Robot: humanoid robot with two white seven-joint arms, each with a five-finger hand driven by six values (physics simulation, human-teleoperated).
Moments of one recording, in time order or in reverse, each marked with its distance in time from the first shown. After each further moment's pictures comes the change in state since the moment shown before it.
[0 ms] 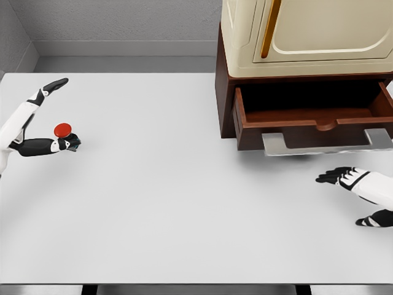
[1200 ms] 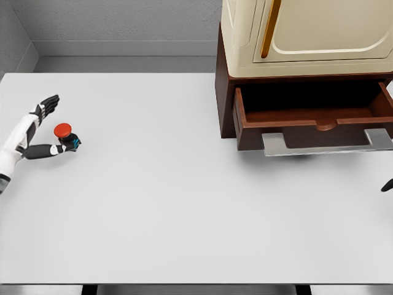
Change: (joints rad) left arm -0.193 -0.038 -0.173 0.521 0.128 0.000 0.005; right arm 0.242 -0.032 -0.355 0.003 -0.148 0.000 0.000
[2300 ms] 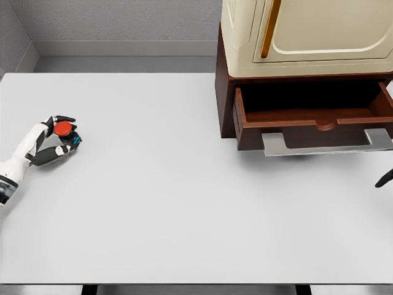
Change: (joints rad) left arm 0.000 -0.016 -0.021 0.031 -0.044 0.000 0.002; right arm -0.002 -0.112 0.053 0.000 -0.076 0.000 0.000
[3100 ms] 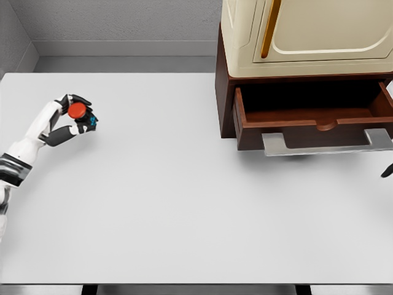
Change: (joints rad) left arm -0.035 -0.044 0.000 -0.147 -0.002 0.000 -0.006; right arm 0.000 -0.038 -0.037 -0.001 -0.075 0.000 0.000
